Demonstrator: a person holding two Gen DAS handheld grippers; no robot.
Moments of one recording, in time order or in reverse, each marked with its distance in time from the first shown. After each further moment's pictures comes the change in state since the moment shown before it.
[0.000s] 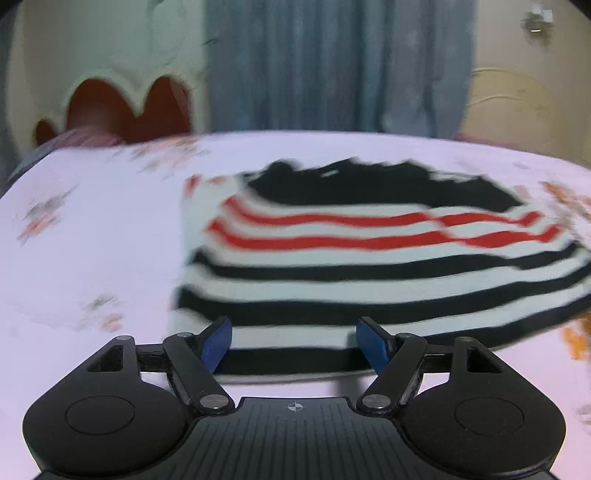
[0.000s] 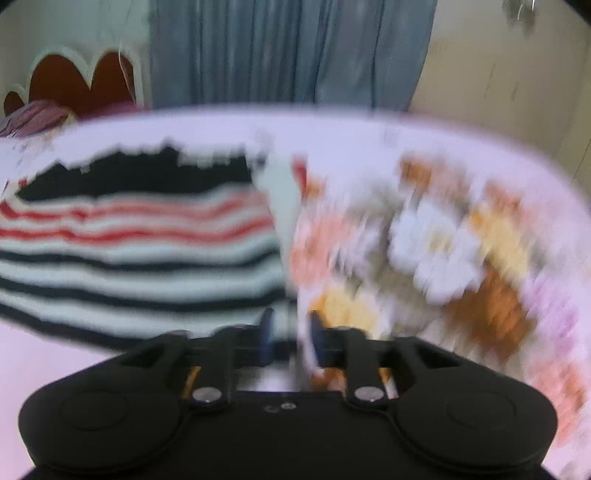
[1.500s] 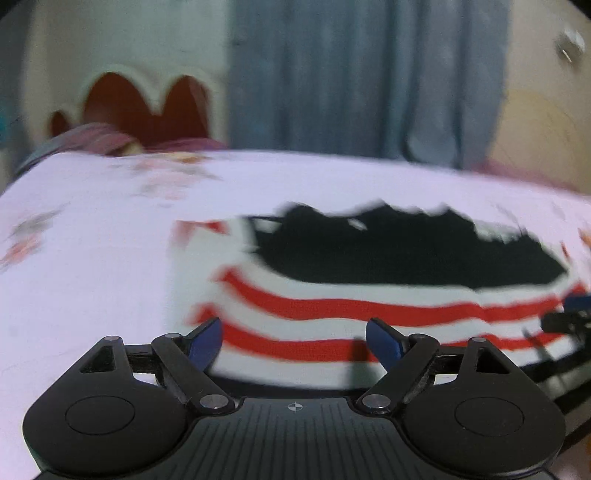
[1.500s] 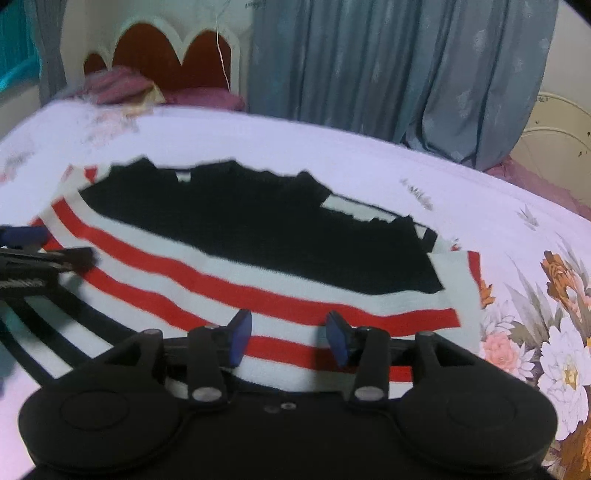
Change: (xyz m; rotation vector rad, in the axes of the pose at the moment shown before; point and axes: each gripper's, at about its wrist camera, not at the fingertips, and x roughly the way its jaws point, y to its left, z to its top) left arm 0.048 0.010 0.051 -0.151 -0.034 0.084; right arm 0.072 0.102 0.072 -0.195 0.020 0.228
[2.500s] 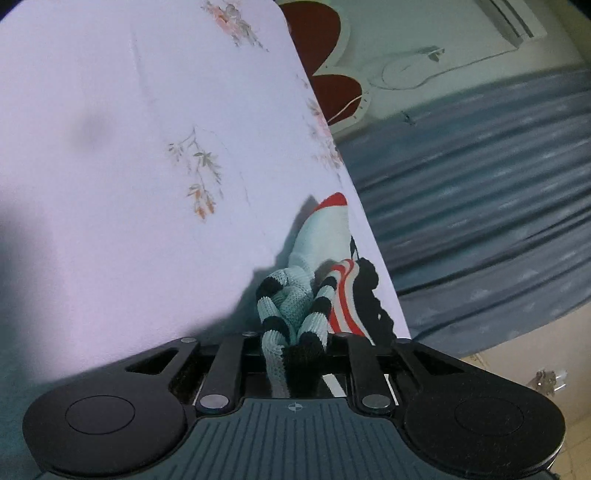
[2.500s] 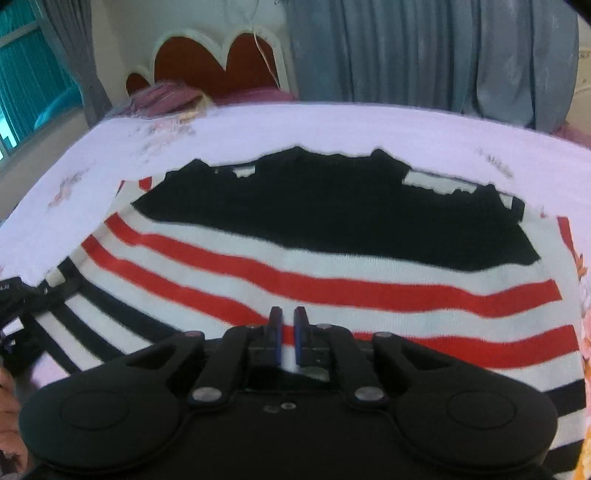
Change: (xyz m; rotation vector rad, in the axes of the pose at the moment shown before) left arm -0.003 0.075 -0.109 -1.019 -0.093 -0.270; right arm 0.027 0.020 -0.003 0.082 0.028 0.247
